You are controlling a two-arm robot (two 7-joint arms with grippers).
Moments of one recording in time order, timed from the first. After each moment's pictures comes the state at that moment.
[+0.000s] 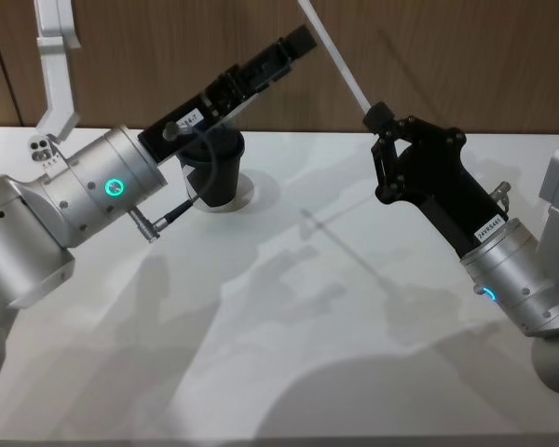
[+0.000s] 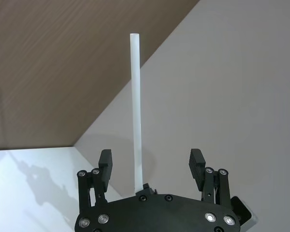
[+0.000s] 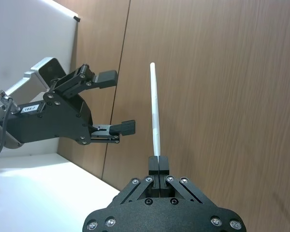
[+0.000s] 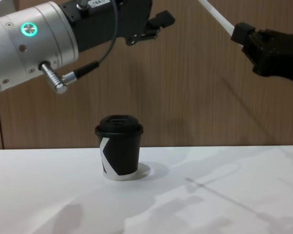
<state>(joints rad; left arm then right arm) -0.34 0.19 0.24 -1.65 -1.20 0.52 -0.47 0.10 0.30 -0.23 -1.68 0.34 -0.30 0.49</state>
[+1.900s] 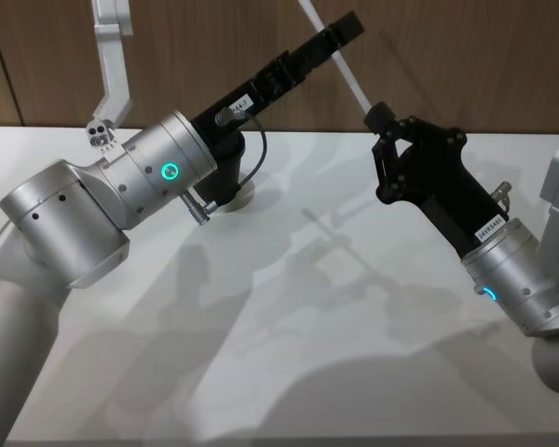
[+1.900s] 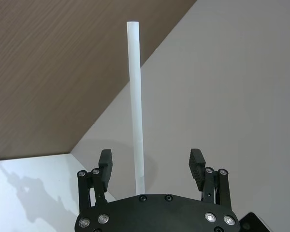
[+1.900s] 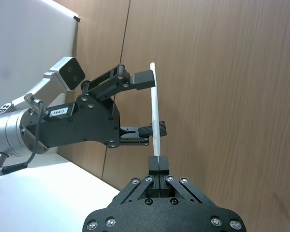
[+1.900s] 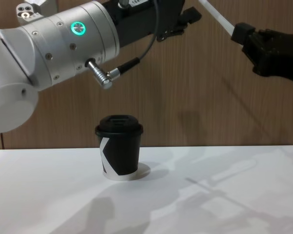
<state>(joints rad) -0.43 0.15 0.34 -1.55 -1.19 0.43 -0.46 0.10 0.30 -0.23 -1.68 0.34 -0.30 0.49</state>
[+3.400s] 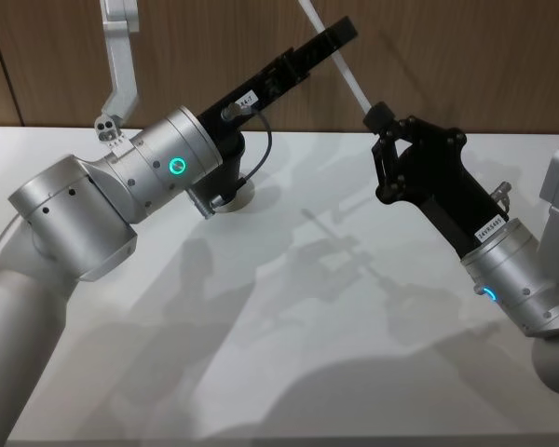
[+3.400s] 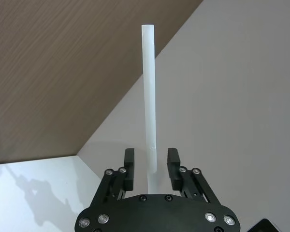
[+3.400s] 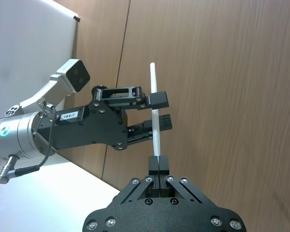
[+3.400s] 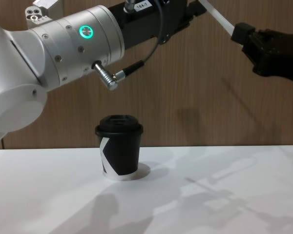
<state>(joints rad) -0.46 0.14 0.36 -1.51 -1.18 0.40 -0.45 0.10 0.30 -0.23 -1.68 0.34 -0.30 0.49</state>
